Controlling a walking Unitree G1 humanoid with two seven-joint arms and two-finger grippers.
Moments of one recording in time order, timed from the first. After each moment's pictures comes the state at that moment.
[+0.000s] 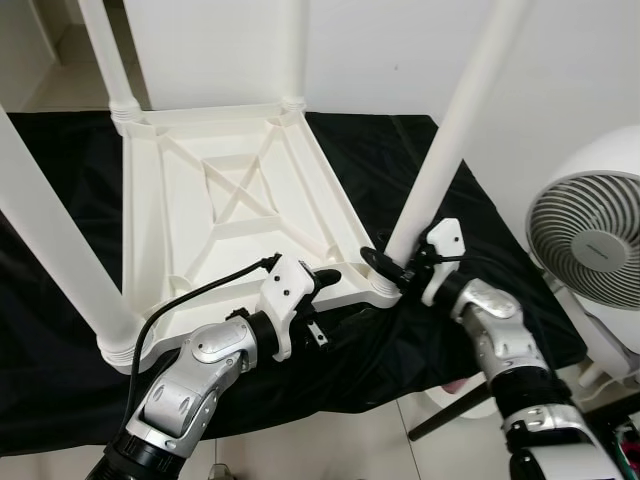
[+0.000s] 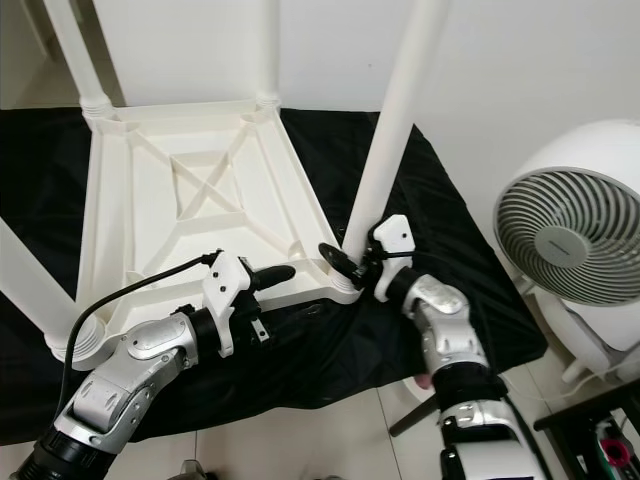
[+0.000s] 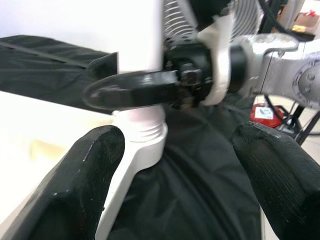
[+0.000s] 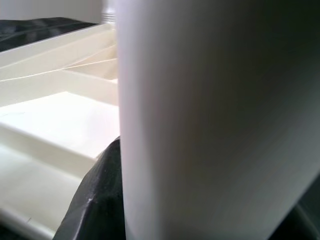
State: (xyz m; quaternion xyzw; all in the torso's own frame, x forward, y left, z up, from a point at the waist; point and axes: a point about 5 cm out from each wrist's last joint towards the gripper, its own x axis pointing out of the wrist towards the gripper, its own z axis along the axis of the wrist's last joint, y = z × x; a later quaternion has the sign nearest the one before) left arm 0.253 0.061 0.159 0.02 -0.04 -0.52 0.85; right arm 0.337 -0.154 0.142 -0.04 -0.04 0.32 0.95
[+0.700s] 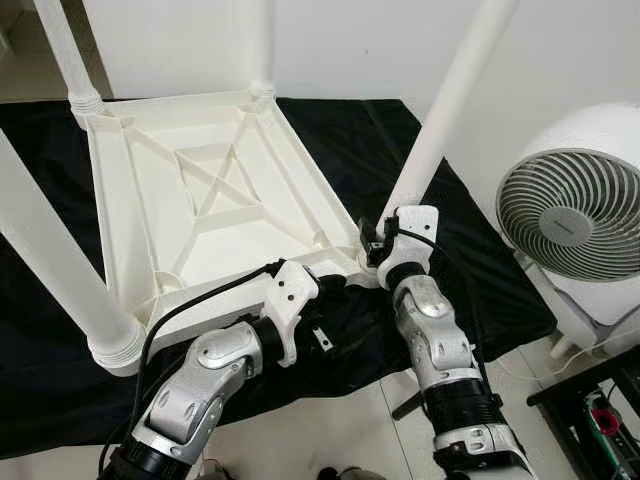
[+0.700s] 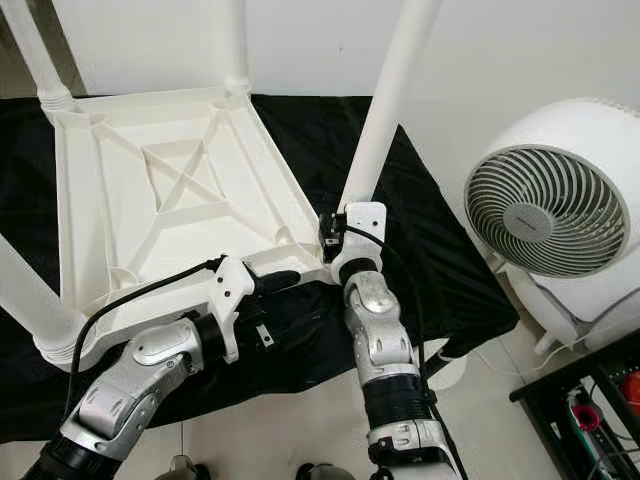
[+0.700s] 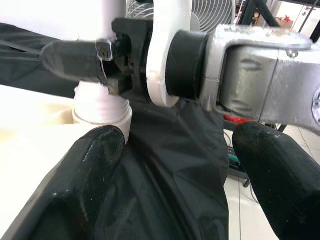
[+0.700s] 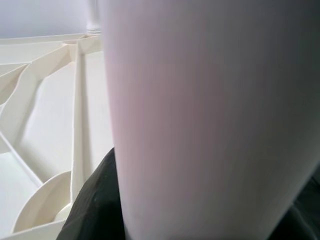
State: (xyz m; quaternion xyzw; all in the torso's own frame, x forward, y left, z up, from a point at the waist) left arm 0.249 0.058 0.154 0.01 -0.03 -0.52 0.85; right arm 0.338 -0.108 0.161 0.05 -0.04 0.04 1.00
